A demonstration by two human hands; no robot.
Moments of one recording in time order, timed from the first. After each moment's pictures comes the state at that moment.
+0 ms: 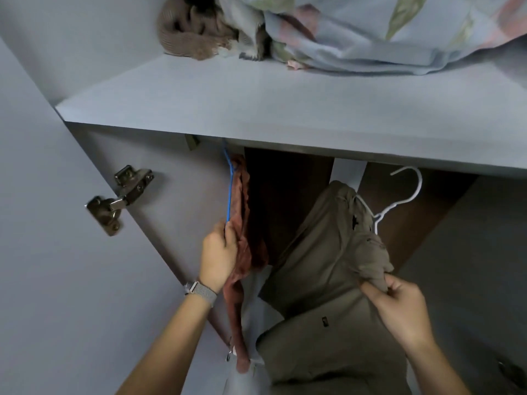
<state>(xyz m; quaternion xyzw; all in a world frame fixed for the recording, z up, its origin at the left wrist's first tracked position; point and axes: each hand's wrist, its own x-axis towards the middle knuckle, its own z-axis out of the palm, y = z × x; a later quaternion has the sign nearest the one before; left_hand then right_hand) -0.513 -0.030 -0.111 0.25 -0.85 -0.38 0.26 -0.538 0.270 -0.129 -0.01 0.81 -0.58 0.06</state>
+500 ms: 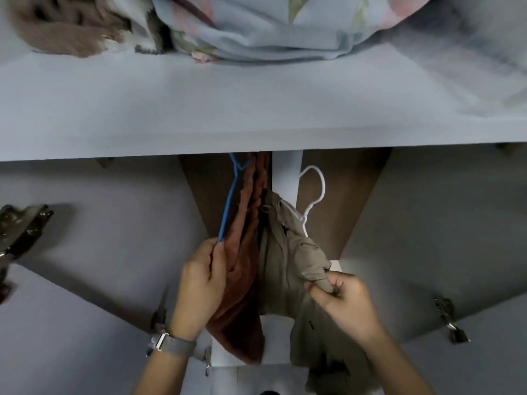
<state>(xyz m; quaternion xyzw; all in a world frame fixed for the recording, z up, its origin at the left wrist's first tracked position) -0.508 0.015 -0.103 0.01 -0.87 -0.44 0.24 -0.514 0.259 -0.136 -0.06 0.83 -0.55 0.04</state>
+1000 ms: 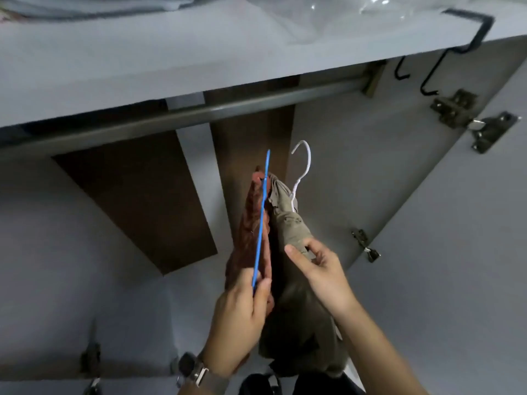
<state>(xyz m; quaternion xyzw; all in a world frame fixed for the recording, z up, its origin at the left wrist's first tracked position) -0.457 0.137 -0.149 -0.18 -0.89 -0.43 0.03 -0.465 0.300 -0.125 0.11 0.67 -0.73 -0.08</state>
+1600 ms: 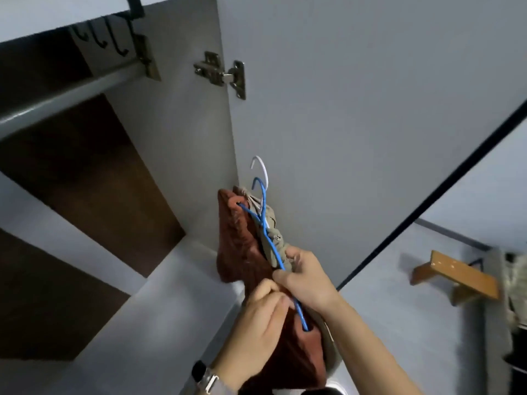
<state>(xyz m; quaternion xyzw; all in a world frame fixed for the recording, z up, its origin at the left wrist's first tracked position) -0.347 0.272 -0.159 -0.48 -0.72 -0.44 -0.25 -0.293 0.400 -0.148 0.31 0.69 -0.64 -0.14</state>
